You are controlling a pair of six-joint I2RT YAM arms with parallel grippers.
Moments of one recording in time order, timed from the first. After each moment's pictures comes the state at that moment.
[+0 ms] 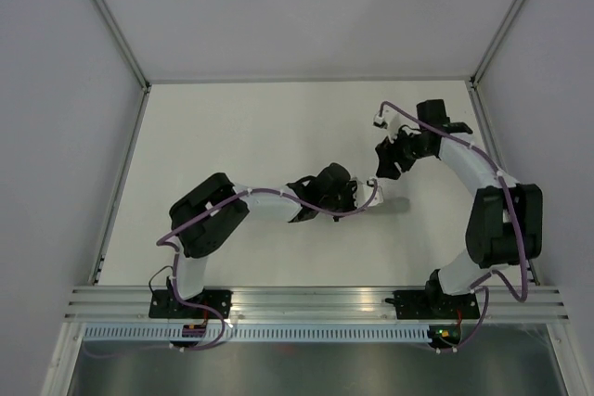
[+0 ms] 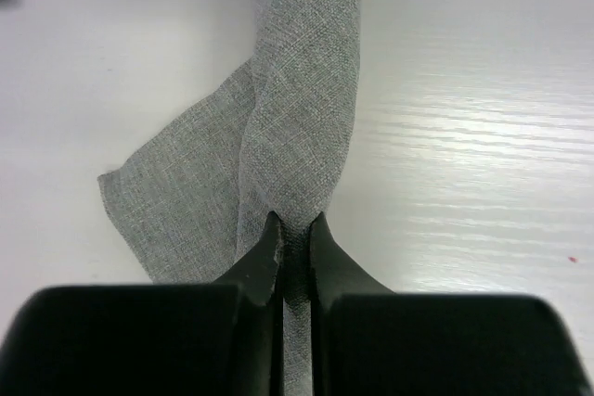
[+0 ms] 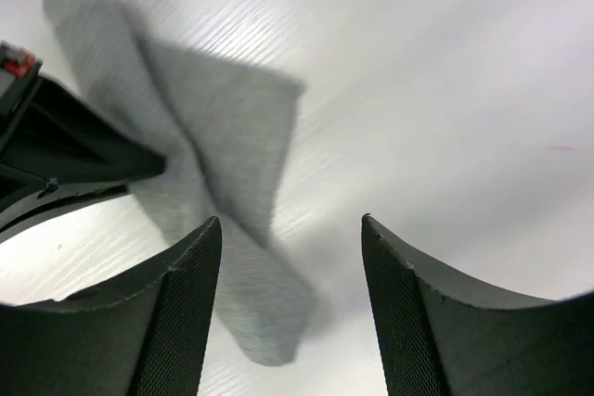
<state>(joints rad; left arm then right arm) -1.00 1.96 1.11 0.19 0.22 0.47 0.10 1.65 1.19 -0.72 -0.61 -0.69</state>
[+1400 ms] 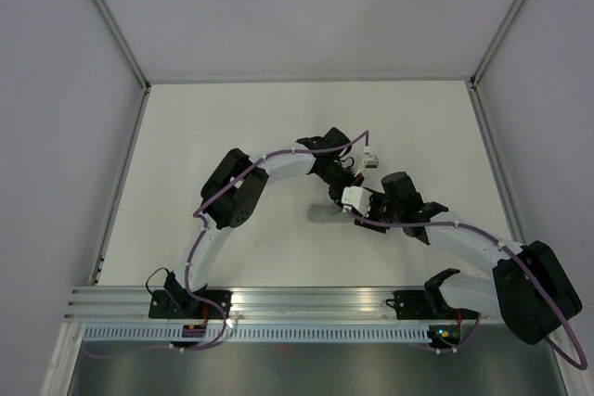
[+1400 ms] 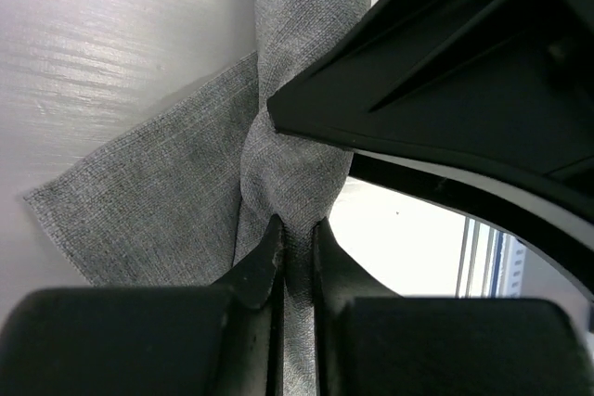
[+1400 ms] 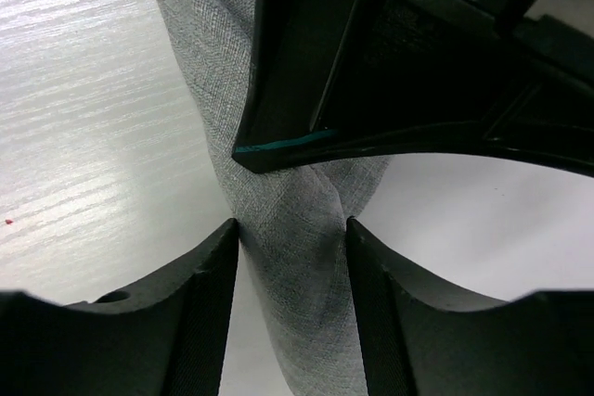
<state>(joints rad) -0.79 2.31 1.70 -0.55 0.88 0.20 0.49 1.17 0.47 -0.16 -0.26 -0.82</state>
